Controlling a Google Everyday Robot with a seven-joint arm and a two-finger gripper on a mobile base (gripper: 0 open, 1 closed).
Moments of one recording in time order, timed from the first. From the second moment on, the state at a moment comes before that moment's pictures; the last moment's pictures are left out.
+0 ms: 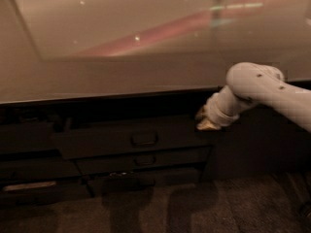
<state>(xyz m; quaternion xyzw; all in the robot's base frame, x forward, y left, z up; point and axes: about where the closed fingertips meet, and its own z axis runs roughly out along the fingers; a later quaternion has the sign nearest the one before) 0.588 -0.172 0.670 -0.71 0.68 0.03 0.20</state>
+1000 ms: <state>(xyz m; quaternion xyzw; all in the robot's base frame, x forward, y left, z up) 0.583 -0.172 0.672 -0.71 0.67 0.03 0.20</state>
